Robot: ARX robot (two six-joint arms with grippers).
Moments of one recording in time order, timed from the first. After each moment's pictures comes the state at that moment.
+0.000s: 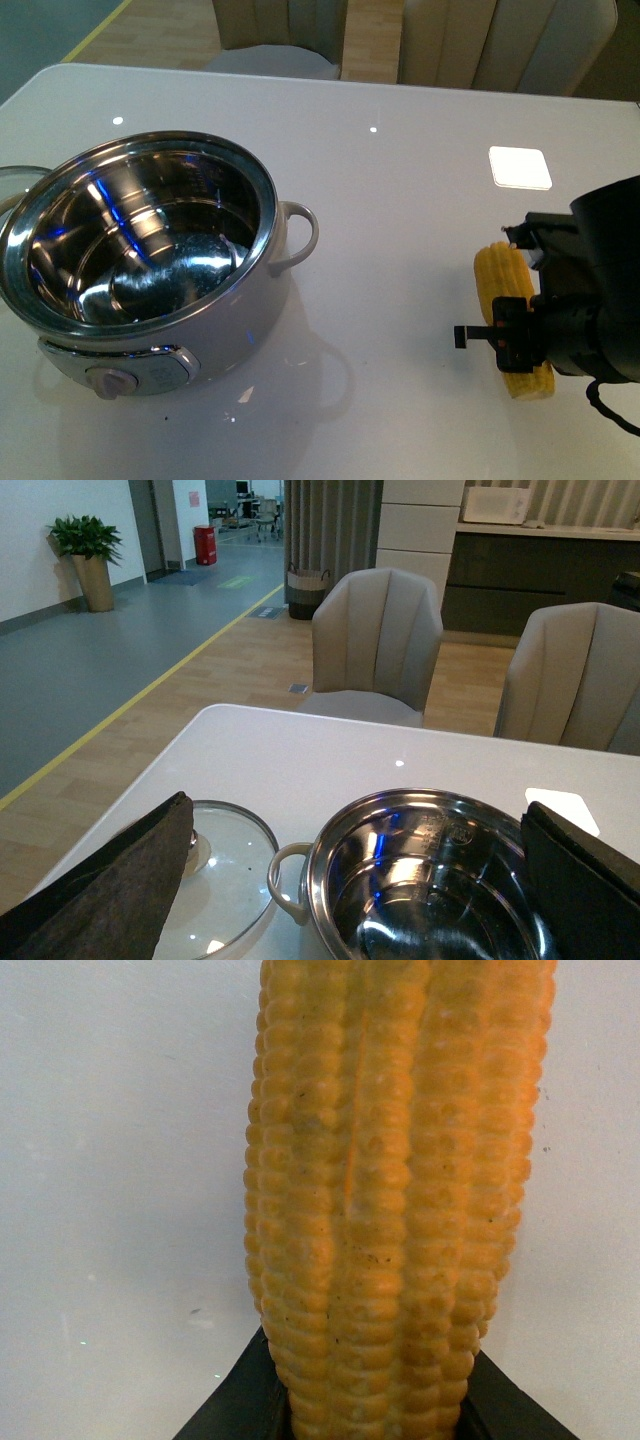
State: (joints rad) left arm 0.00 0.01 0.01 0.00 0.00 0.00; right arm 0.28 2.09 0.63 0.47 0.06 0.22
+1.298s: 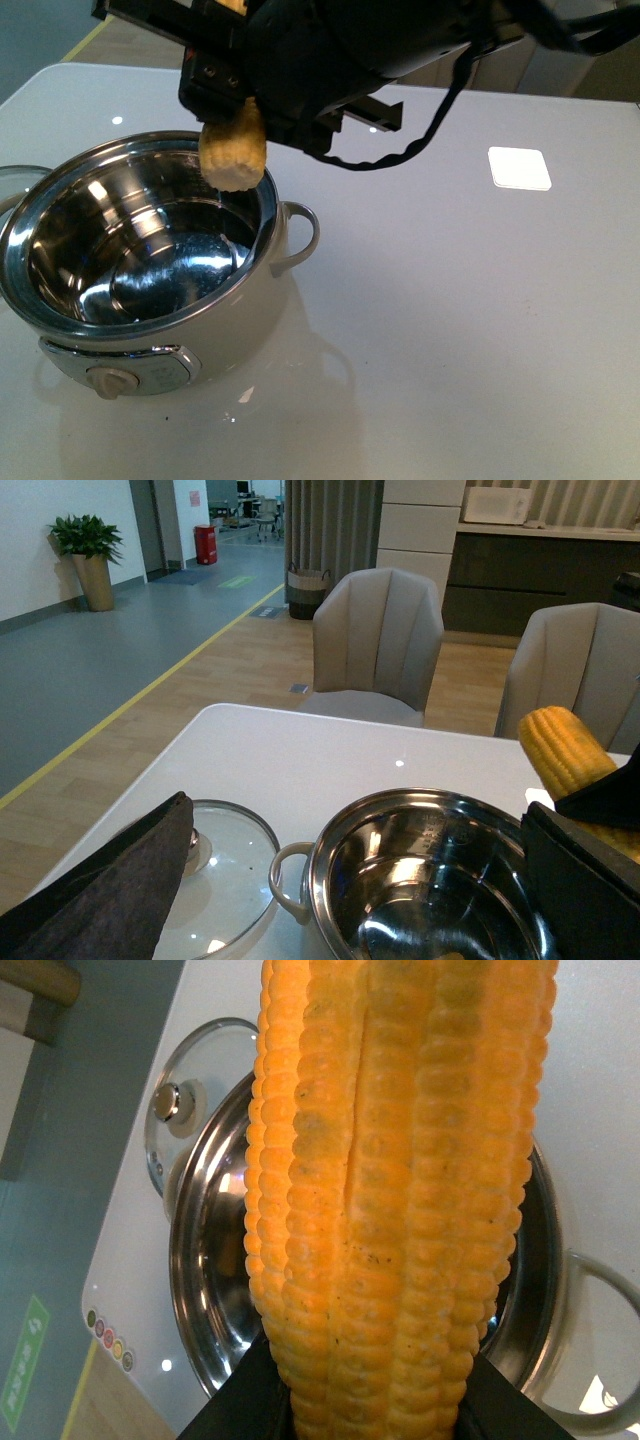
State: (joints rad) left arm 0.00 0.01 0.01 0.00 0.00 0.00; right arm 0.68 1.99 1.23 0.10 -0.14 0.60
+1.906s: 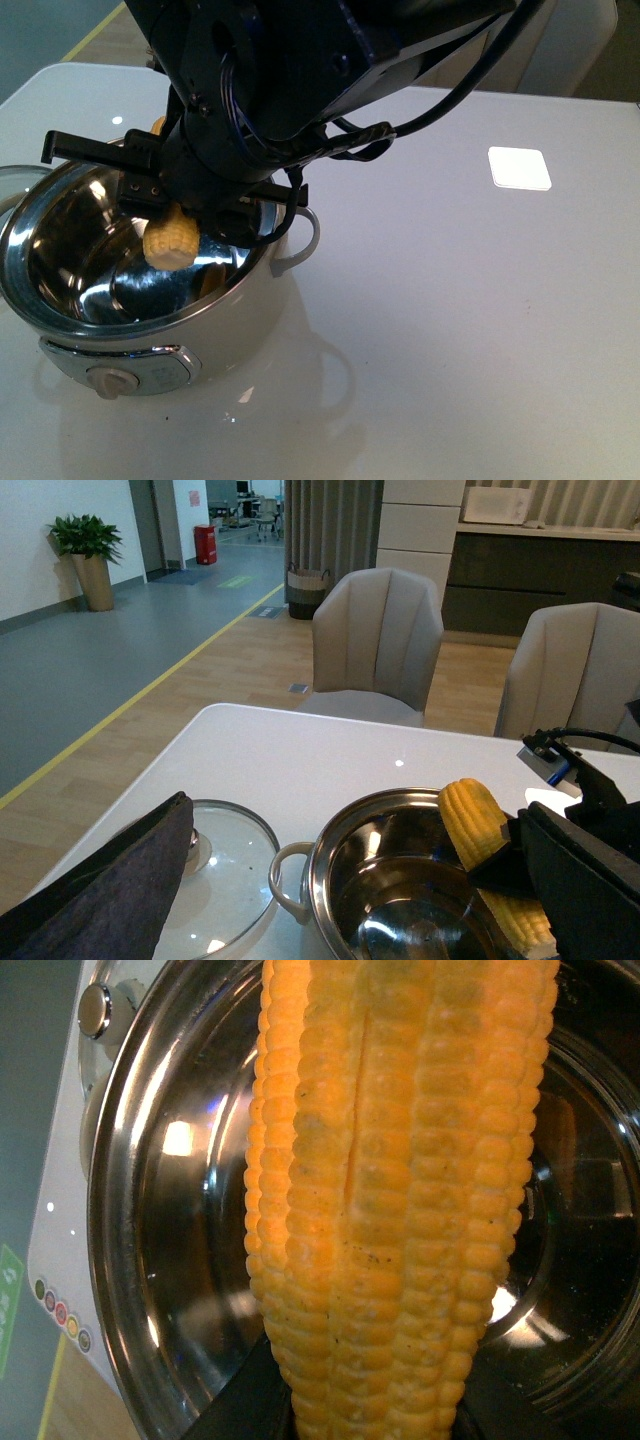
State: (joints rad) left arm 0.00 0.01 0.01 0.00 0.00 -0.01; right arm 0.76 2.25 1.44 0.02 -0.13 0.62
